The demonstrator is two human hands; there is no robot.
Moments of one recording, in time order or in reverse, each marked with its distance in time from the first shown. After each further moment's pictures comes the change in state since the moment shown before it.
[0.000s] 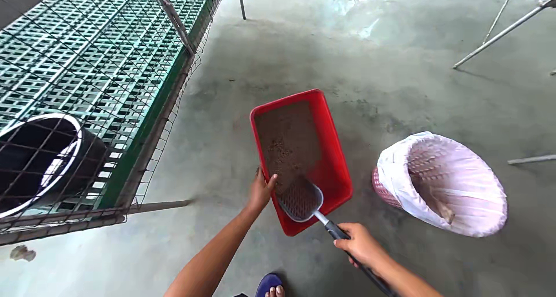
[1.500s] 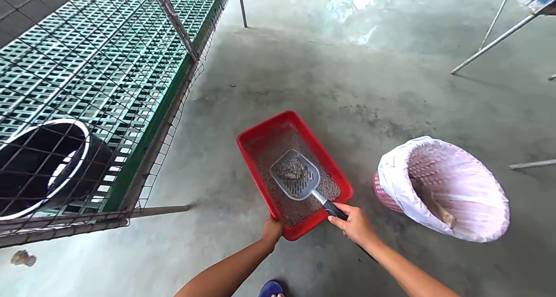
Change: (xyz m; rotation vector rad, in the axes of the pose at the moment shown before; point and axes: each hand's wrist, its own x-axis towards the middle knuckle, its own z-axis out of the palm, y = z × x) left_hand -0.055 -0.074 0.056 -0.210 -0.117 -0.635; right_hand 0.041 -0.006 -0.012 0.018 0.276 -0.344
